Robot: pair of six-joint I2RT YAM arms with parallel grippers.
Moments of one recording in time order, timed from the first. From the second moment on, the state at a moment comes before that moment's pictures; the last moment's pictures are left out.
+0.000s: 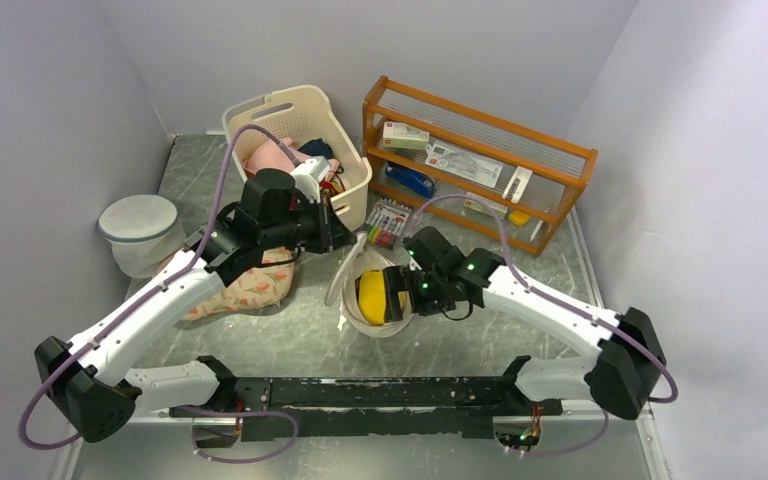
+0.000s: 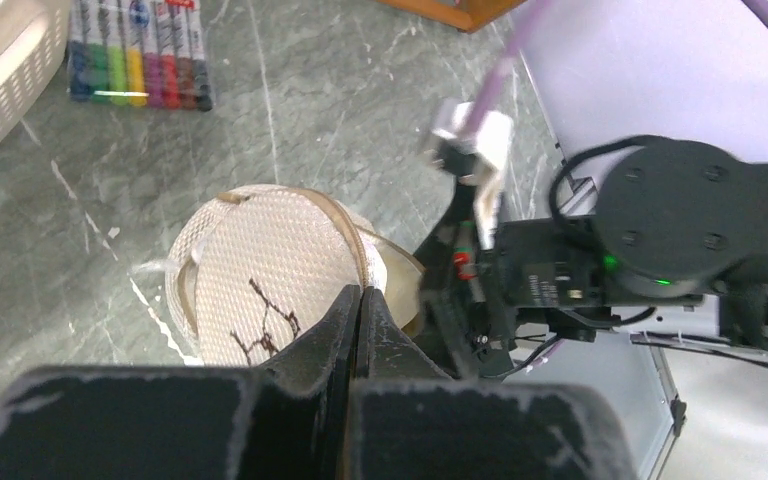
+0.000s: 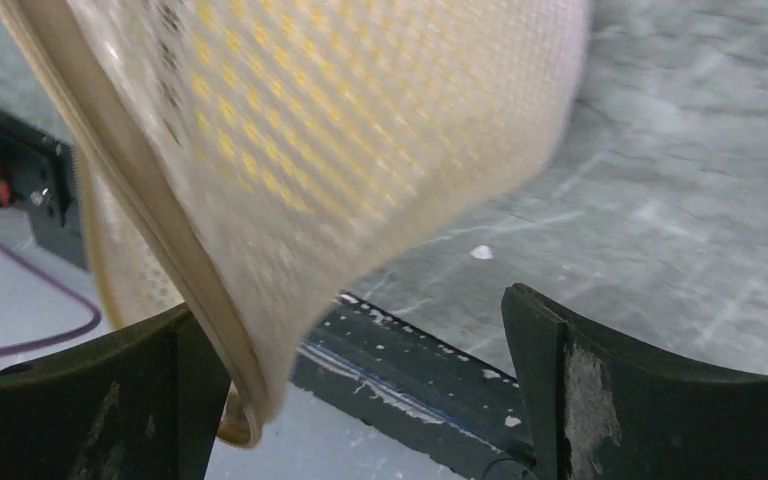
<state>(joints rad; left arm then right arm) -0.69 1.16 1.16 -0.47 0.25 -0.58 0.83 1.26 0.92 -0.73 -0.15 0.59</state>
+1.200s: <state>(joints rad) -0.37 1.12 0.95 -0.74 0.34 -0.56 0.56 1.15 0.77 -0.39 -0.12 0.35</state>
